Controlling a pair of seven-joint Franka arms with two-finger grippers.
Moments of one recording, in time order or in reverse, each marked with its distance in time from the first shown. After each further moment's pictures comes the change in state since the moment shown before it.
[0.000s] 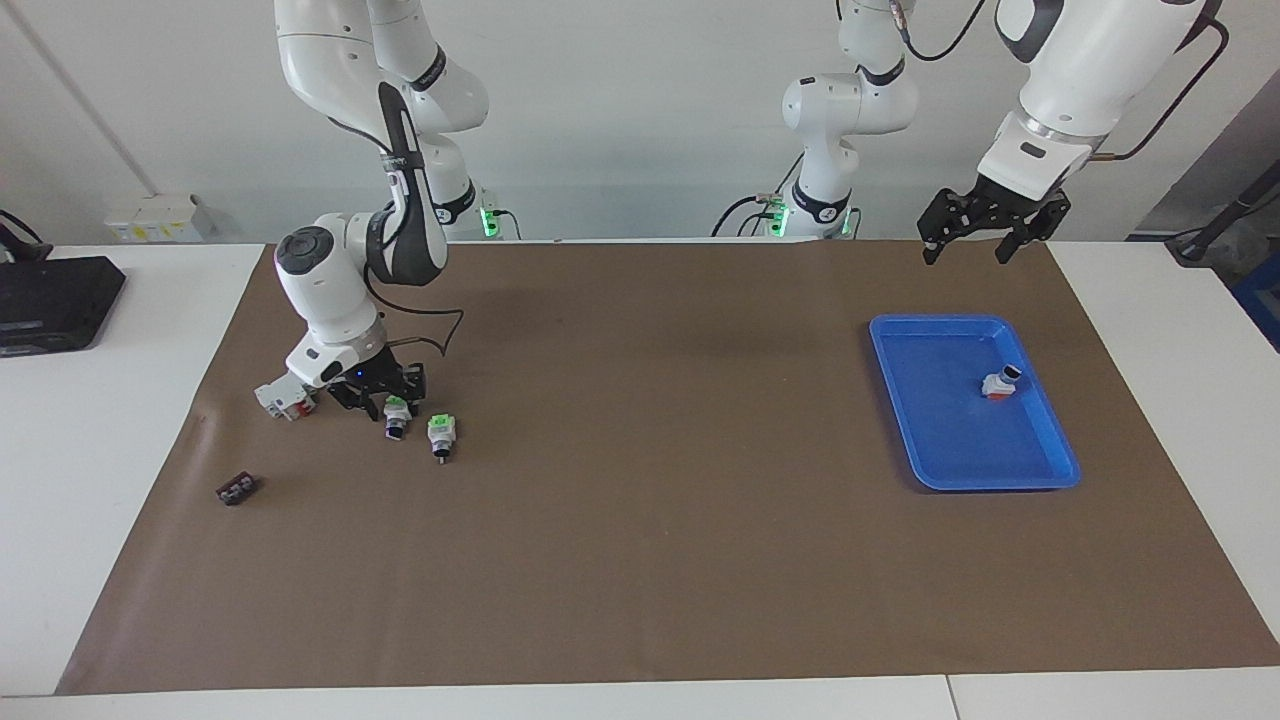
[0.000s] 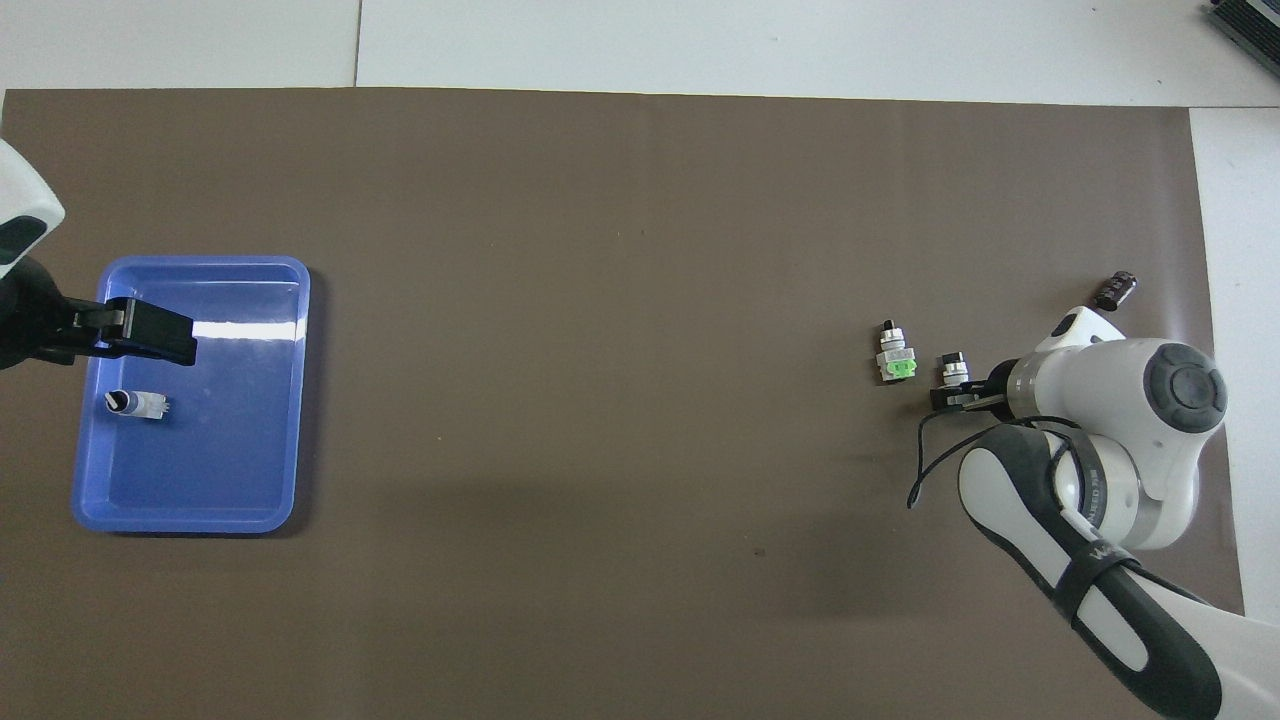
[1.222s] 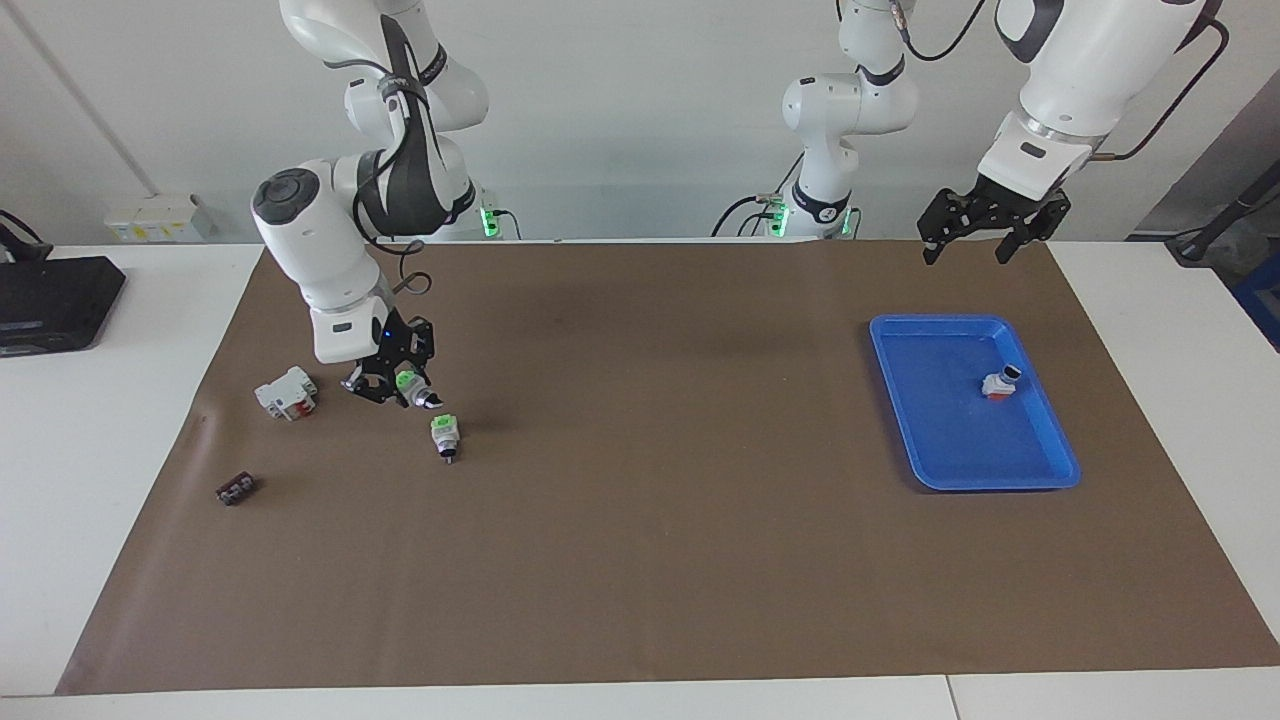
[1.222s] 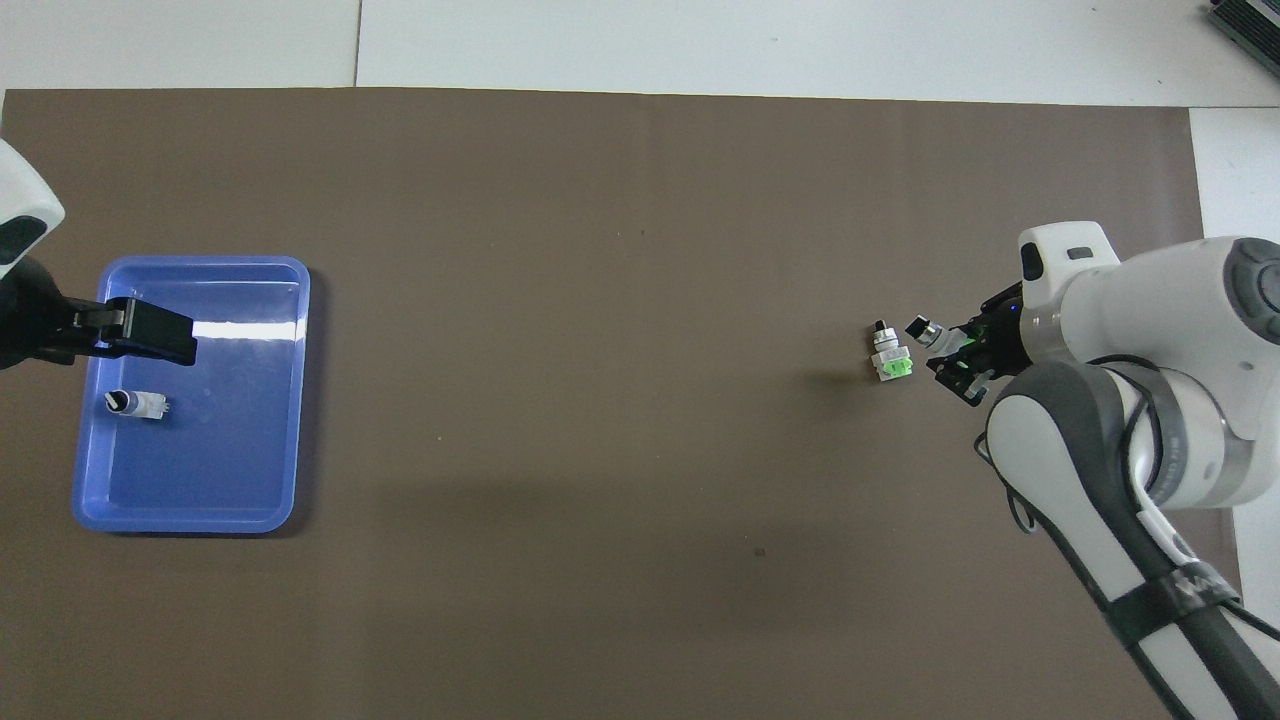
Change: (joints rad) left arm 0.000 0.000 0.000 0.000 0.000 0.000 0.000; right arm 0.088 -0.112 0.010 0.279 0.147 -0.416 -0.793
